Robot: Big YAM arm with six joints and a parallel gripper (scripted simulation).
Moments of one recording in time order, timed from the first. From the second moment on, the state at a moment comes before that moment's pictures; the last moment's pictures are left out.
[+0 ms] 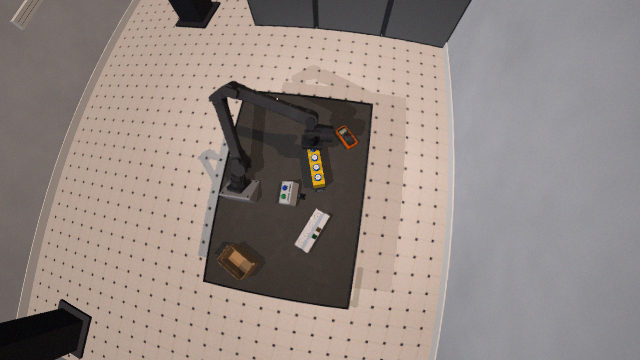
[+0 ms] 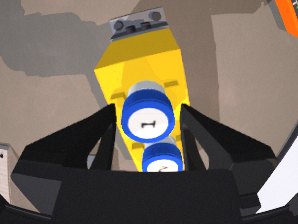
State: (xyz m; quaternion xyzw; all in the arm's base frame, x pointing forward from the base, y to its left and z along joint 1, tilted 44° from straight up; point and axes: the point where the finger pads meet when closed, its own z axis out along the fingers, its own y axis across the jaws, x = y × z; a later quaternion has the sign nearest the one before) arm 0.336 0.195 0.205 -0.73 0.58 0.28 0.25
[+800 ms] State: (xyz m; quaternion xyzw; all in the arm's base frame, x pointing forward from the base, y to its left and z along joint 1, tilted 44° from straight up) arm 0.335 0.192 0.209 -0.55 0.74 0.34 0.17
